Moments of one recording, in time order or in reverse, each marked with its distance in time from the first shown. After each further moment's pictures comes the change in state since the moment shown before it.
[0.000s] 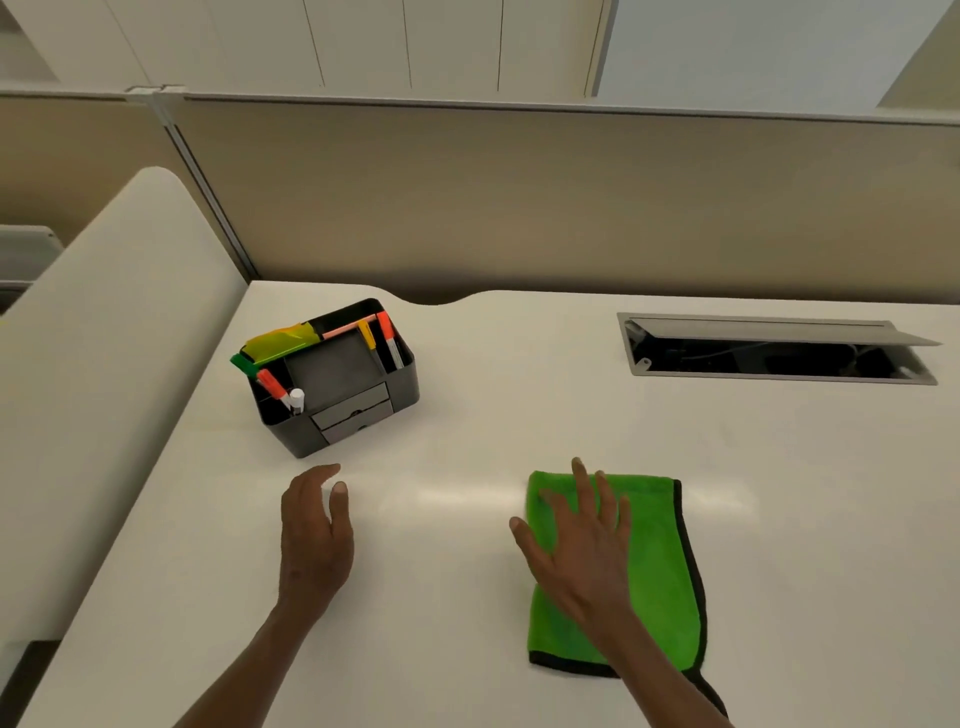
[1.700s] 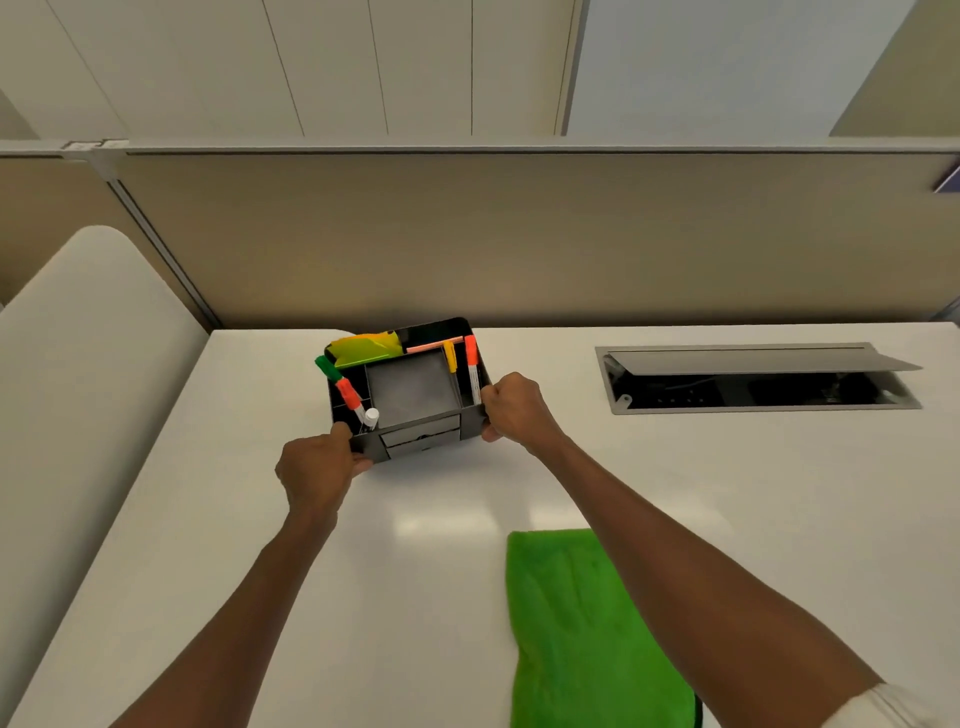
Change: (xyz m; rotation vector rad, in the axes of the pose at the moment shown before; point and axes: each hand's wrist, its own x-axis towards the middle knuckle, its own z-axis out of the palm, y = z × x) left_hand 0.137 0.105 0.030 -0.602 -0.096 -0.734; right_hand 0.217 -0.065 -0.076 0.565 -0.303 0.167
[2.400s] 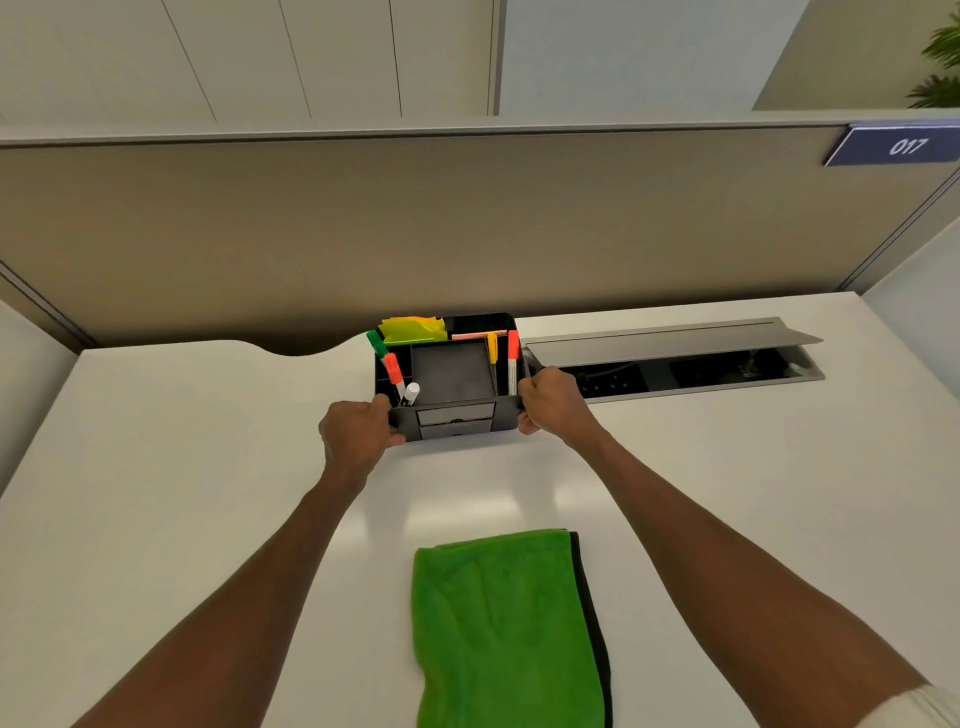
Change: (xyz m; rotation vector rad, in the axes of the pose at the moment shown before) left_hand -0.021 0.002 0.160 0.296 -0.185 0.113; right_hand 0.018 0.108 -0.120 0.025 0.156 0.099
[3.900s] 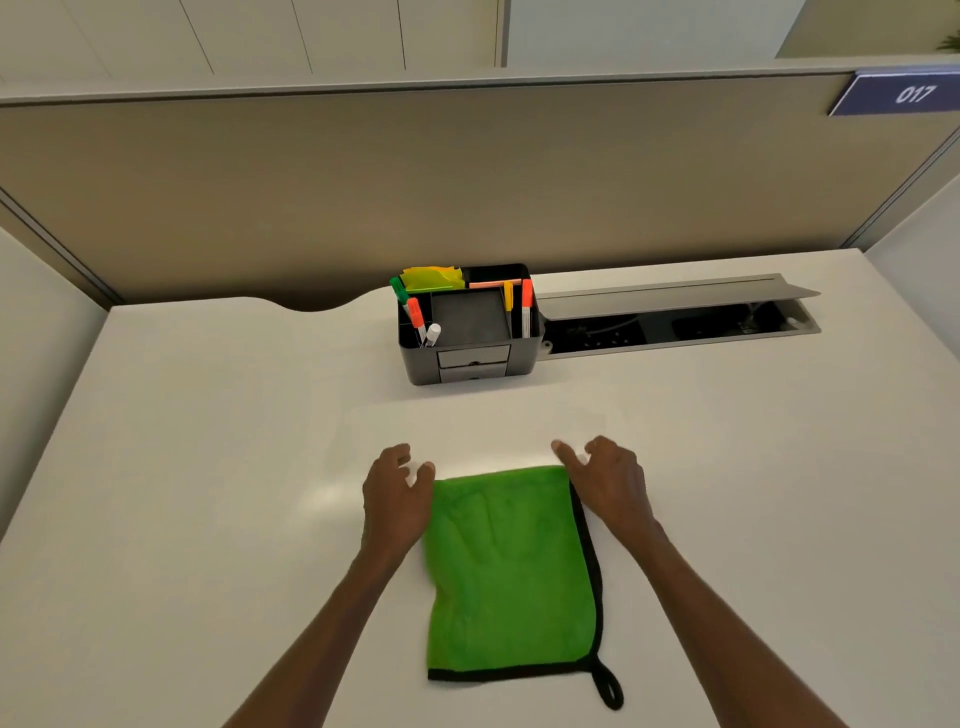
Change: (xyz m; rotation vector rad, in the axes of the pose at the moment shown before) left_hand -0.122 -0.089 -0.009 0.254 -0.068 0.098; right_hand -0.136 0.101 0.017 -0.231 0.208 0.112
